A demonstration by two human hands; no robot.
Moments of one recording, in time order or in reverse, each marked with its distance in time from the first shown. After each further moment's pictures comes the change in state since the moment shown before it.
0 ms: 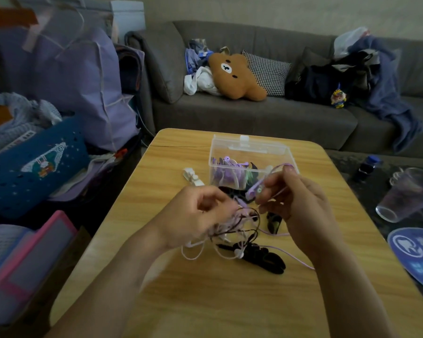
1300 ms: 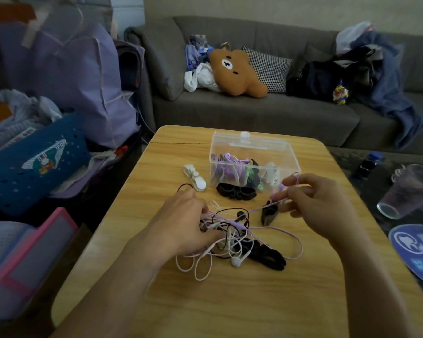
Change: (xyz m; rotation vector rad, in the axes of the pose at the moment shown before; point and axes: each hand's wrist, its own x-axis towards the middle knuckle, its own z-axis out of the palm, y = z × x) left_hand 0.001 -0.018 0.004 0.962 0.026 -0.200; right_hand 0.013 0.000 -0.036 -0.651 0.113 0.130
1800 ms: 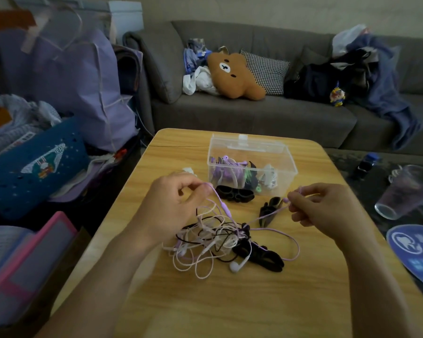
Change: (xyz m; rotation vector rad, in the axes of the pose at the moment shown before) left_hand -0.001 -0.011 -0.019 -0.674 0.414 0.146; right_hand 0.002 0.007 -0.014 -0.134 0.086 0.123
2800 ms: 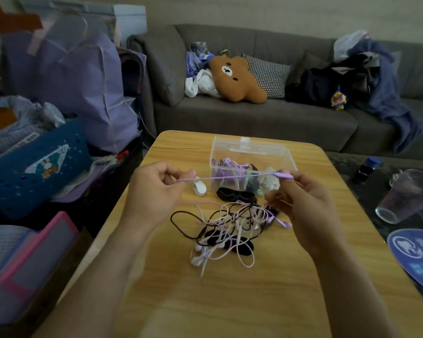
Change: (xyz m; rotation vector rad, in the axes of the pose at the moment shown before) left_hand 0.011 -0.003 -0.013 -0.034 0.319 -0.205; right_hand -0.013 -0.017 0.035 0.759 -0.100 -0.152
